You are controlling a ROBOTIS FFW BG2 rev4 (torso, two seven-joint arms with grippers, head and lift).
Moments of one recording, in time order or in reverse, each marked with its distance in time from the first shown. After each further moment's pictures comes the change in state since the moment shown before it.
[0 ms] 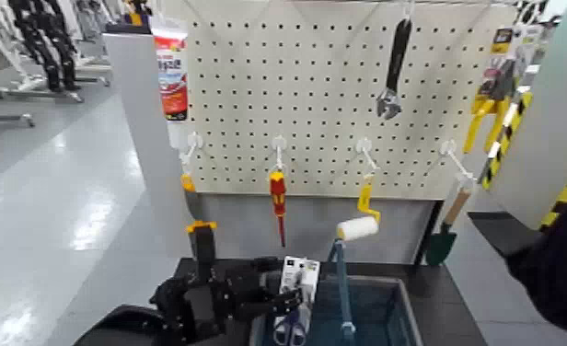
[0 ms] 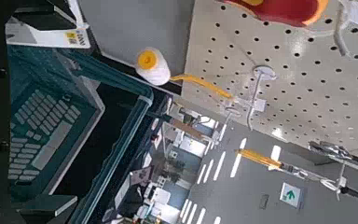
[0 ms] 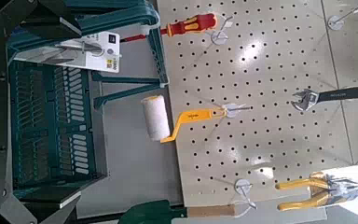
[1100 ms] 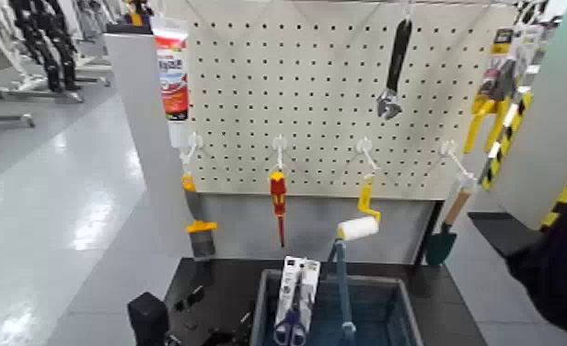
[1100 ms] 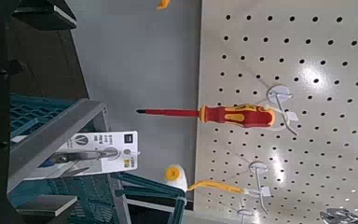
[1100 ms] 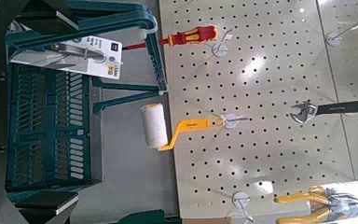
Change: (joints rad) left arm 0.407 -0.047 0.225 -0.251 -0.309 -0.251 0.434; right arm 0.029 -0.034 -0.031 -0.063 -0.010 0.052 0.087
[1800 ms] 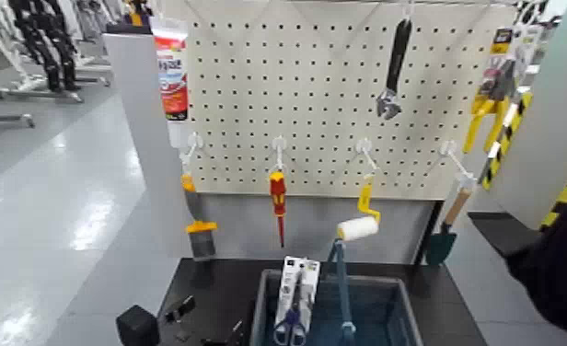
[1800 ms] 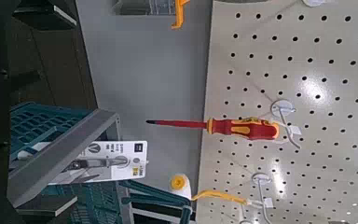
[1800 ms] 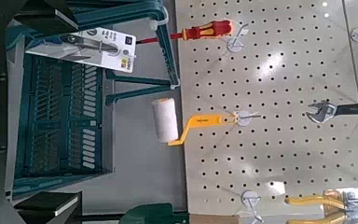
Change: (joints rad) left arm 0.045 -0.024 0.041 -0.006 -0.015 -0.019 0.001; right arm 0.047 -0.004 -0.022 -0.092 0.026 0.115 -0.016
